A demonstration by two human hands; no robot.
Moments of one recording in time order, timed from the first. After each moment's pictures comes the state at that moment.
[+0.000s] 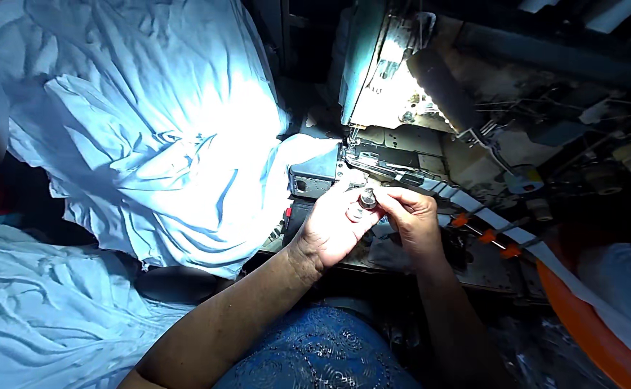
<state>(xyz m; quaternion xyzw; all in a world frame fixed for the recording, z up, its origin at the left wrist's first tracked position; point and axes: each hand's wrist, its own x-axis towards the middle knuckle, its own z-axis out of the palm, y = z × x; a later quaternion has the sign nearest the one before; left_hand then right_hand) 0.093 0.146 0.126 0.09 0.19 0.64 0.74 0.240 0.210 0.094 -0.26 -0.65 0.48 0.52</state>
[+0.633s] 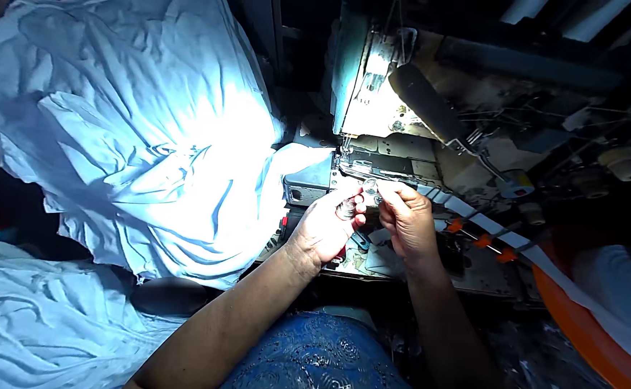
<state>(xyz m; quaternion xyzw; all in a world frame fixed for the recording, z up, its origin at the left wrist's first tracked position) 0.088 0.164 0.127 0.09 0.31 0.62 0.72 0.228 0.213 0.106 -0.28 -0.50 0.59 0.56</state>
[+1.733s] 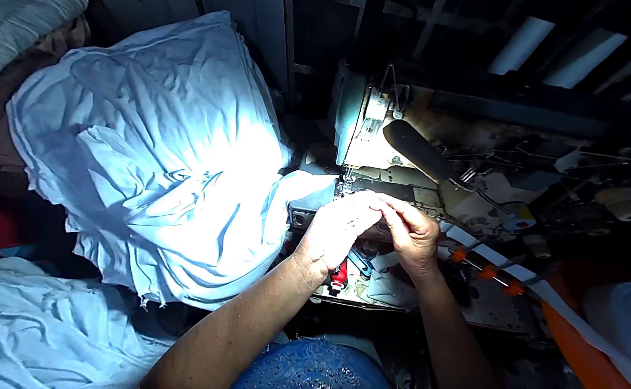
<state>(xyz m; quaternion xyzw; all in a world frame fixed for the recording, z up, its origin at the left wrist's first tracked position) 0.085 0.183 0.134 0.31 0.33 0.64 0.62 0.234 0.253 0.093 -0.20 -0.75 0.20 0.60</state>
